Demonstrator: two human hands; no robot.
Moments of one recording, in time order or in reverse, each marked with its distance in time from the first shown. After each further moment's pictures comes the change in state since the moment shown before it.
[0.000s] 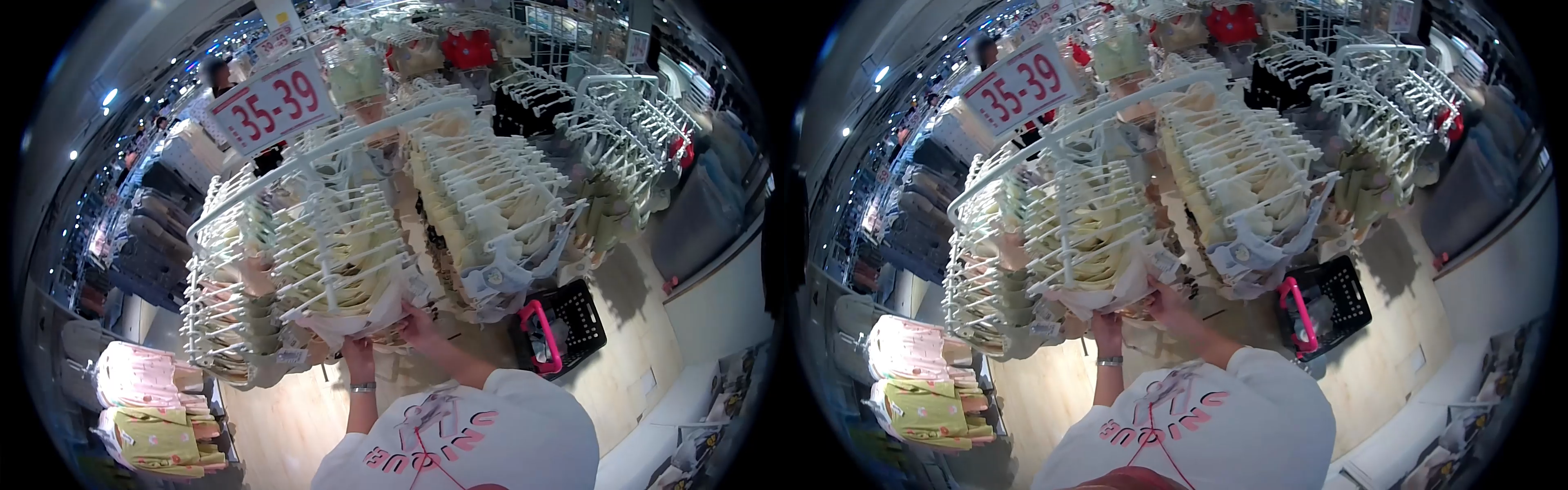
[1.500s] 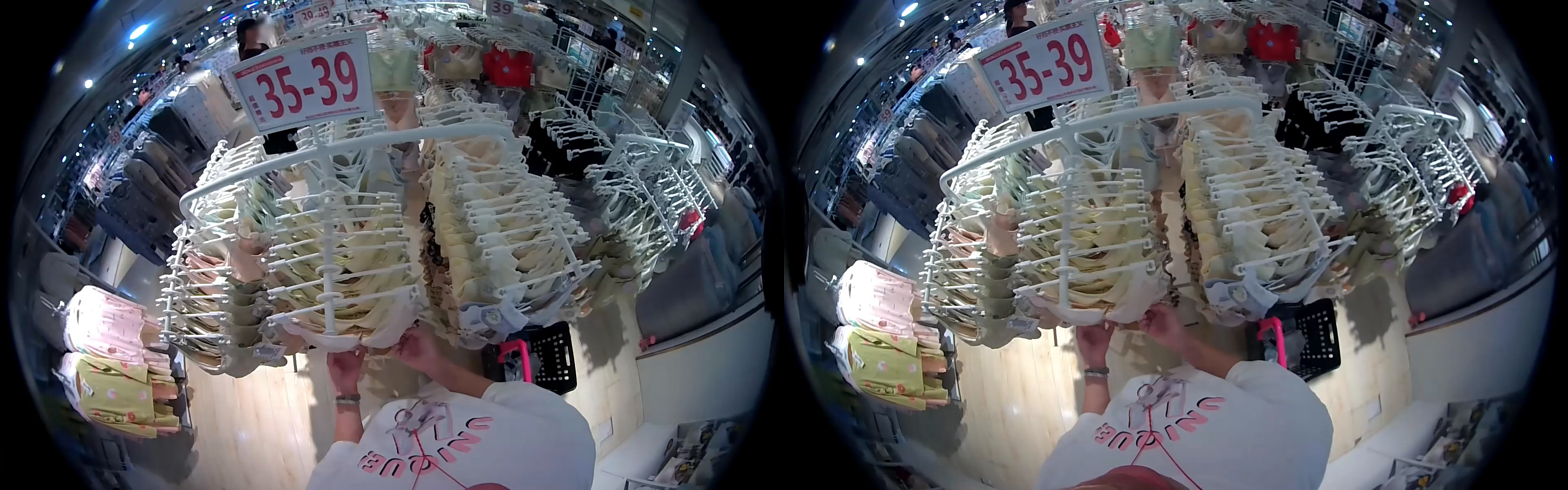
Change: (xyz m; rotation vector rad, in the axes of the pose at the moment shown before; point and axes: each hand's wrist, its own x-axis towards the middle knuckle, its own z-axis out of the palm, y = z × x) left_hand -0.018 -0.014 -0.003 -0.558 -0.284 -0.069; right_hand -0.012 -0.039 -0.029 0.033 -0.135 0.293
